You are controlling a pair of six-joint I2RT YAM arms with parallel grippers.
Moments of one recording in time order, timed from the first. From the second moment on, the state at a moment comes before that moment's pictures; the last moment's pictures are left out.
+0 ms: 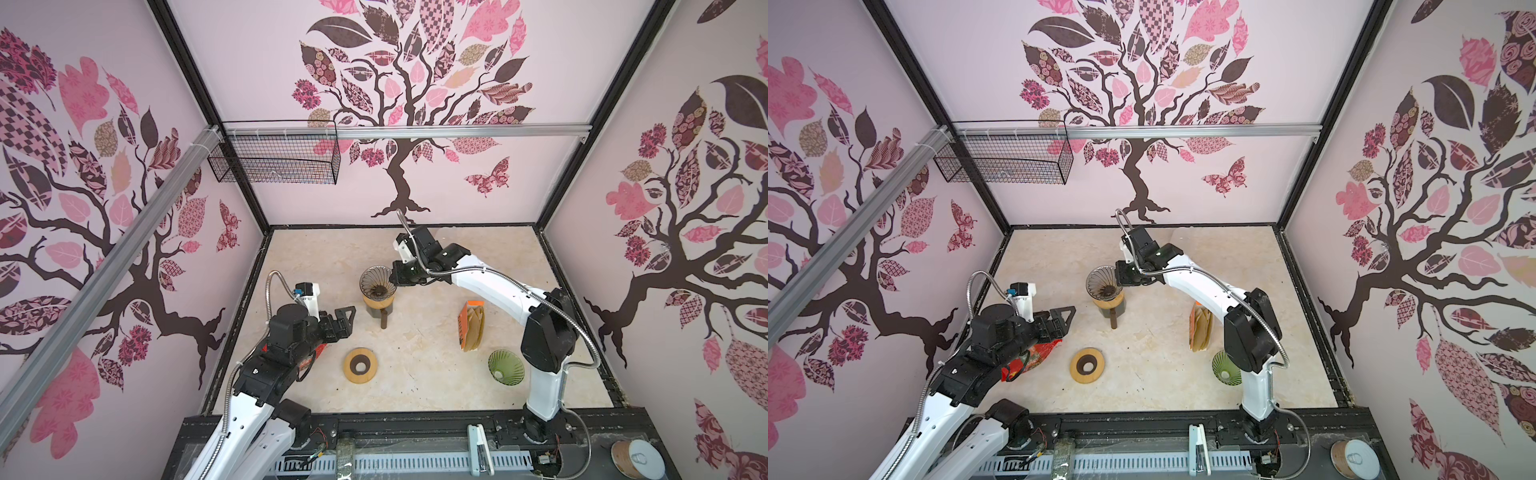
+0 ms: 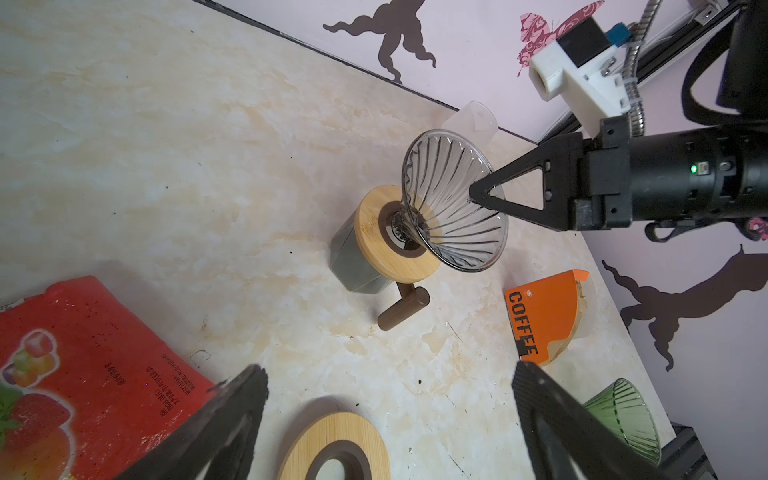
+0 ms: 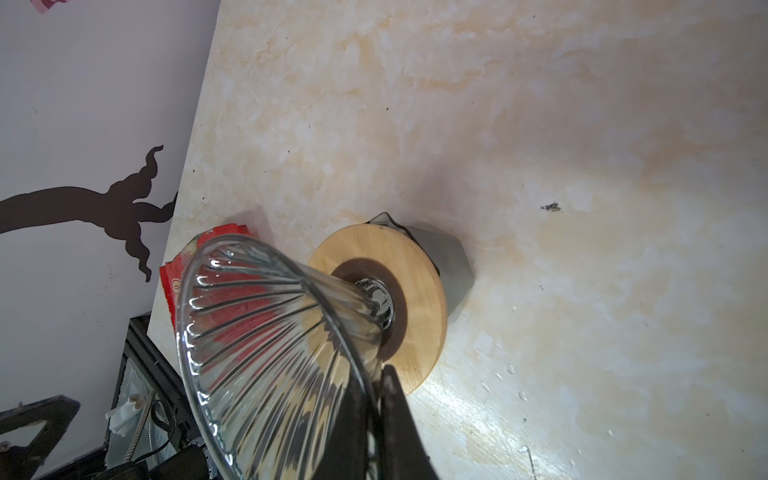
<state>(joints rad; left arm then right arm) -0.38 0.61 0.67 -0.55 0.07 -0.50 0.70 1.92 1.71 -0.66 -0.24 0.52</state>
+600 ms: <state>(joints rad) -0.38 0.62 0.67 -0.55 0.09 -0.50 0.70 1.99 1.77 -0.70 -0.26 0.52</state>
